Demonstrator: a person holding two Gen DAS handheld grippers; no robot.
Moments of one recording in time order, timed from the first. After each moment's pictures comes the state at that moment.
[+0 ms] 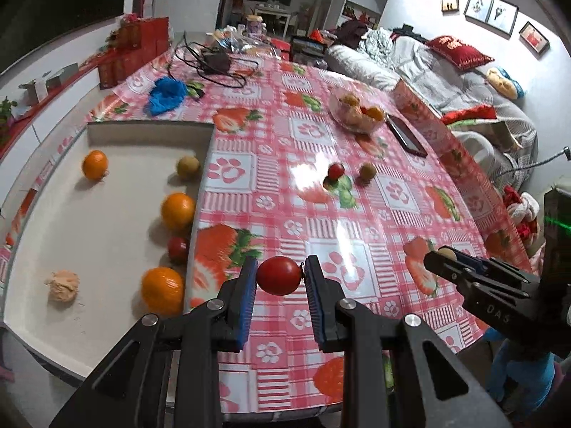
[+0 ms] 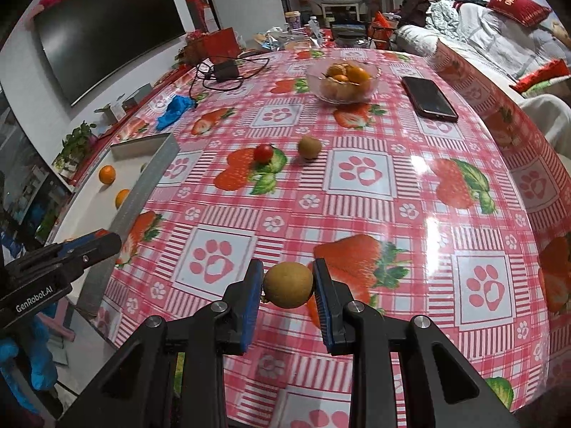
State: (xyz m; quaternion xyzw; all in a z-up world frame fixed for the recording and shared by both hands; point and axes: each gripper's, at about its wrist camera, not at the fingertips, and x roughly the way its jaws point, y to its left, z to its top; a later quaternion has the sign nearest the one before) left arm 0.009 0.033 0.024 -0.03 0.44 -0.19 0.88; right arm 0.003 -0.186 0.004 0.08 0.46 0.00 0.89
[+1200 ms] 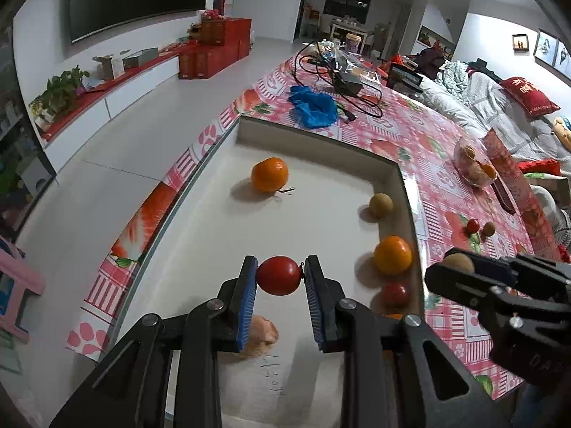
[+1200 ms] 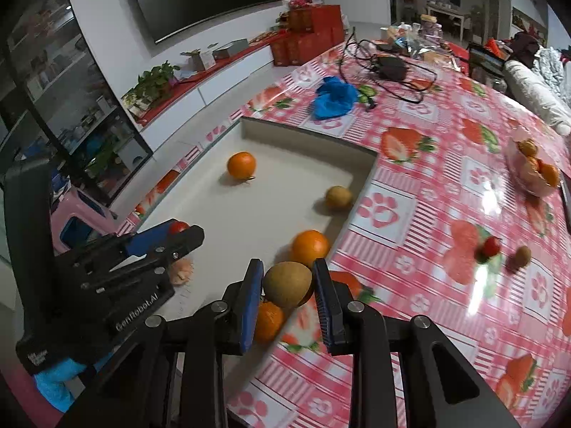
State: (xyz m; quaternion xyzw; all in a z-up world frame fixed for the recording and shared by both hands) left arm 0.055 0.178 0.004 -0.06 0.44 -0.05 0.90; right arm 0.106 0.016 0.014 0.00 0.49 0.17 0.86
